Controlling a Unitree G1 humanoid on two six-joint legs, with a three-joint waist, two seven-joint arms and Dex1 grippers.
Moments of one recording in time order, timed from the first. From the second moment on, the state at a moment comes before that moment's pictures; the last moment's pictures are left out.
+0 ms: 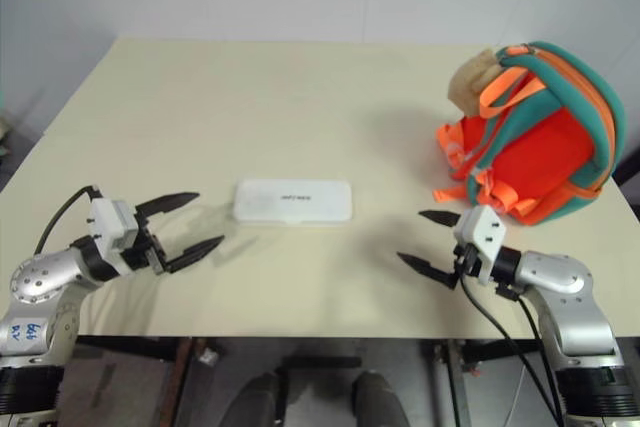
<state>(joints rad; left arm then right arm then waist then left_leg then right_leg) -0.13 0.65 0.25 -0.06 -0.42 0.00 -0.93 -0.16 -0.70 -0.12 -0.06 0.37 0.06 1.02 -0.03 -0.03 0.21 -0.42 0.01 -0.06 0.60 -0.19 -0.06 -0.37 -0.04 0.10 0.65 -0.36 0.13</state>
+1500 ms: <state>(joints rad) -0.34 0.48 0.10 0.19 -0.18 0.13 -0.59 -0.63 -0.35 0.15 0.39 0.06 -0.06 0.88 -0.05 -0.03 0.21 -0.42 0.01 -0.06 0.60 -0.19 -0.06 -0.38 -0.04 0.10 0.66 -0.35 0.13</state>
